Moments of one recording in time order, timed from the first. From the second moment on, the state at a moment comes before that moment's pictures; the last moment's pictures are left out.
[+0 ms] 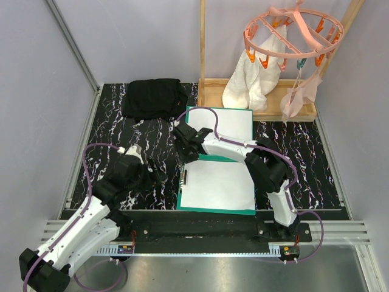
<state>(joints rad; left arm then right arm) -0.52 0.65 0.52 -0.63 0.01 -0.80 0.90 2.08 1.59 -0.55 0.01 0.58</state>
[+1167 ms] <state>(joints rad) -0.52 0.65 0.53 -0.63 0.01 -0.80 0.90 2.10 1.59 -0.54 -0.02 0.56</state>
